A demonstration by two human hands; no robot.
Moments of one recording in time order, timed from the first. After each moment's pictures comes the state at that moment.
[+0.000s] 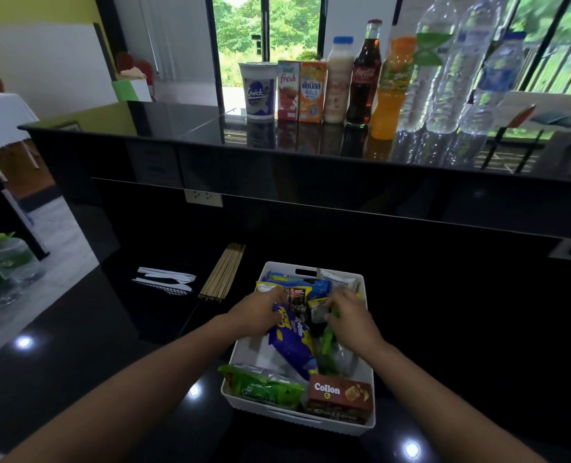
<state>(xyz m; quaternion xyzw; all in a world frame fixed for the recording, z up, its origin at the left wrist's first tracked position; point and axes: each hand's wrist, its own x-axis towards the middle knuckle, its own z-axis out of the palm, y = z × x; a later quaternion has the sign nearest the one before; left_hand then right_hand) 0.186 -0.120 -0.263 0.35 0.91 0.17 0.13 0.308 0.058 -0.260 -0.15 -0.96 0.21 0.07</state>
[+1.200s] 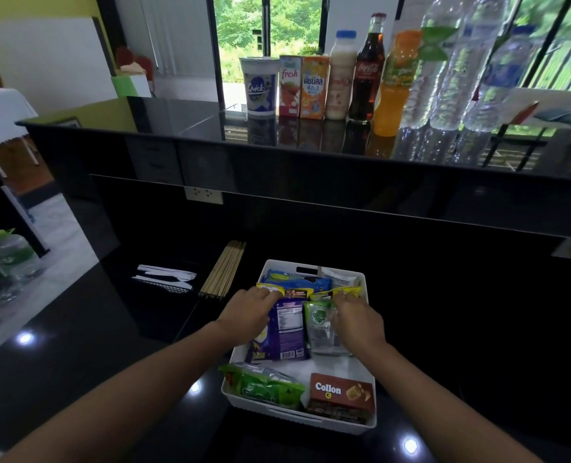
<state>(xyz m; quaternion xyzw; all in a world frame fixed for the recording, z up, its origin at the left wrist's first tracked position) 0.176 -0.140 -0.289 0.45 0.89 -0.02 -0.04 0.304 0.058 -0.265 -0.19 -0.98 0.06 0.05</state>
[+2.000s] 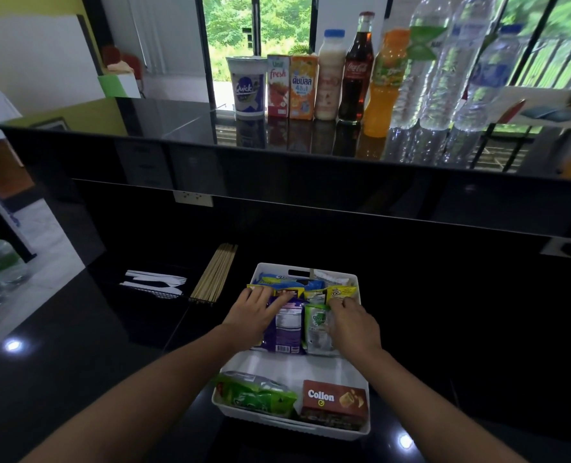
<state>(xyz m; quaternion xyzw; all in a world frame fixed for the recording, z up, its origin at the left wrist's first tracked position) 0.177 -0.119 -0.300 0.47 0.87 -0.15 -0.11 0.308 0.064 -0.270 -0.20 -0.98 0.03 0.01</state>
